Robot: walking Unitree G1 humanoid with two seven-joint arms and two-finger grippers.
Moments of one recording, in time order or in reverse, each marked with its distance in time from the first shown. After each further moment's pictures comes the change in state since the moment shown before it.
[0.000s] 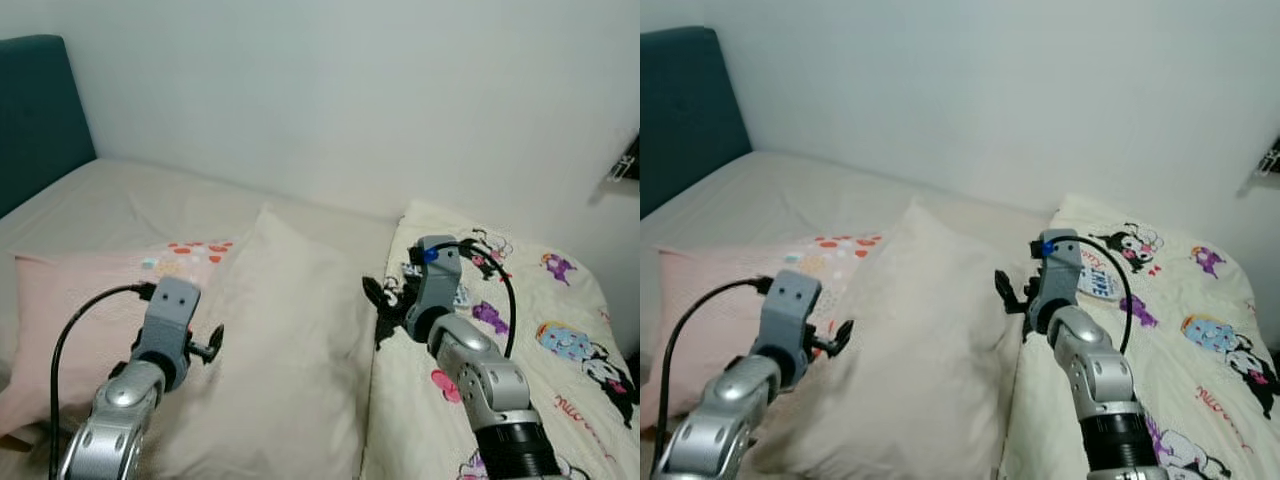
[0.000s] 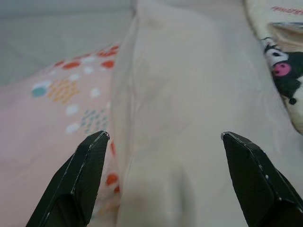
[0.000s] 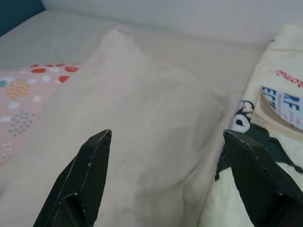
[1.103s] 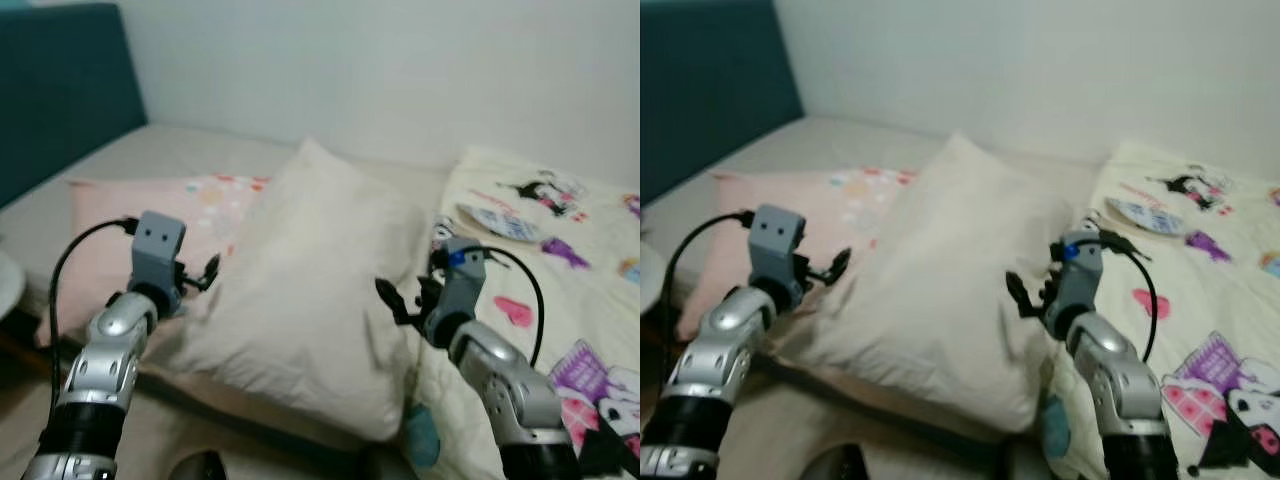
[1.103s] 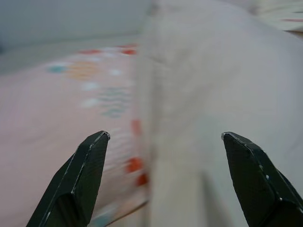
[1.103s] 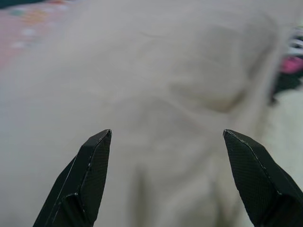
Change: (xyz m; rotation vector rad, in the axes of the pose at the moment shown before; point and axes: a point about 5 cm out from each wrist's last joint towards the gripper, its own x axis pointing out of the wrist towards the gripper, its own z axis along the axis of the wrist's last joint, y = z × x) left arm 0.044 0.036 0.041 -0.047 -0.233 -0.066; right arm -0.023 -0.011 0.004 0.029 -0.018 0.023
